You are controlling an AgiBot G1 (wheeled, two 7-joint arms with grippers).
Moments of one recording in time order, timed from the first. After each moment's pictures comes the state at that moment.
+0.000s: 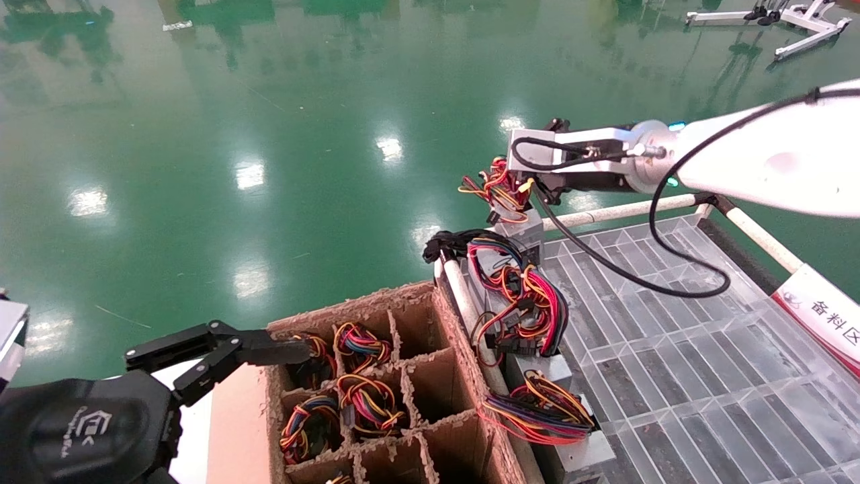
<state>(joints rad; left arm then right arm) -1.08 0.60 0.32 -1.28 0.70 1.48 -0.17 1.99 -1.30 -0.60 0.00 -1.59 -0.85 -0.73</state>
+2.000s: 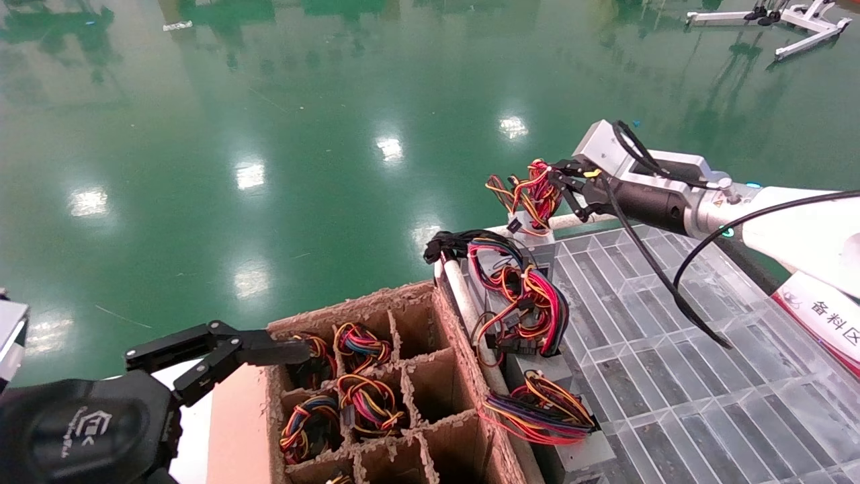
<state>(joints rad) -1.08 0.60 0.32 -1.28 0.70 1.48 -0.17 1.84 -1.16 -0.44 0.01 -1.35 -0.90 -0.67</state>
